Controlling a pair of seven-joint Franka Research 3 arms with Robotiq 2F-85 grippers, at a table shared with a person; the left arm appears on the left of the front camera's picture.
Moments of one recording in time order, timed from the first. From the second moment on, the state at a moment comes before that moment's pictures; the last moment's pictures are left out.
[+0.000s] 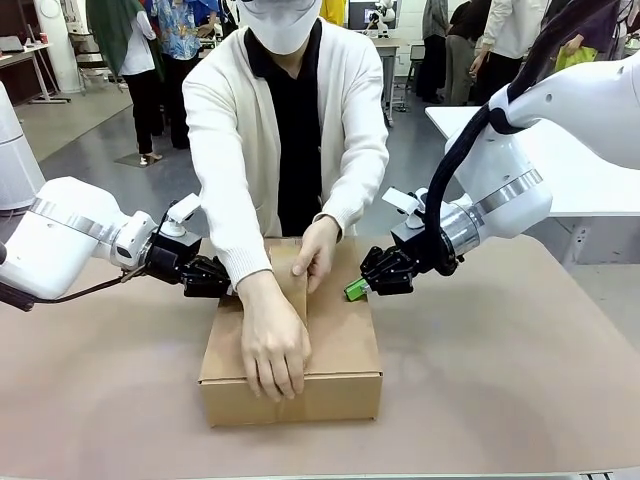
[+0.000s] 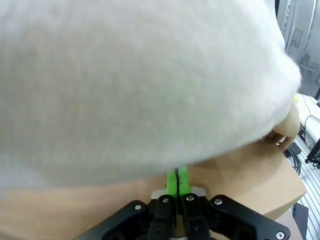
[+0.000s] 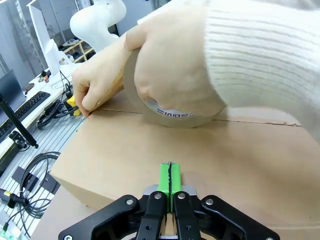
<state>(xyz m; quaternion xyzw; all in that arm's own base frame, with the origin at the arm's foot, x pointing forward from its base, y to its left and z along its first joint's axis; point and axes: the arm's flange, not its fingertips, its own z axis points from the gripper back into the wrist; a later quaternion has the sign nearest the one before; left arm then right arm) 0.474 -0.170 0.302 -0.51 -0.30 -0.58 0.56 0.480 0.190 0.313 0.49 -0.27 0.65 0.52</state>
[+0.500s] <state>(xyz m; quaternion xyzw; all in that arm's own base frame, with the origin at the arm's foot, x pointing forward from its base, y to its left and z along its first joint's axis) 0.474 -0.170 0.302 -0.51 -0.30 -0.58 0.56 0.480 0.190 0.313 0.49 -0.27 0.65 0.52</state>
